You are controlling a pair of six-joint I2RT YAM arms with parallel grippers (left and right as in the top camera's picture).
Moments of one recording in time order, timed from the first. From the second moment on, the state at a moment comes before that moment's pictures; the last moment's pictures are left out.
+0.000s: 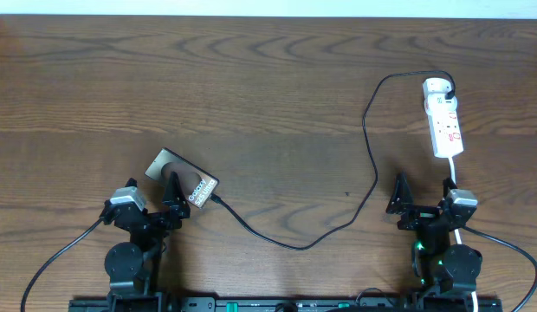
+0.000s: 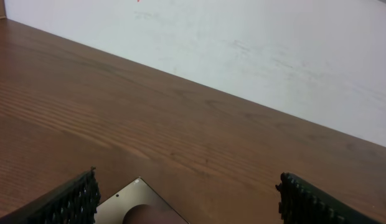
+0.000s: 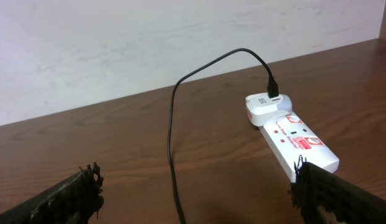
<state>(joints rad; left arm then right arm) 0.04 0.01 0.02 -0.11 0.04 -0.33 -0.05 0.01 0.01 -0.07 -0.03 0.23</state>
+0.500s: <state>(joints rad) 0.04 0.01 0.02 -0.11 0.04 -0.33 -0.05 0.01 0.01 -0.07 0.00 0.17</state>
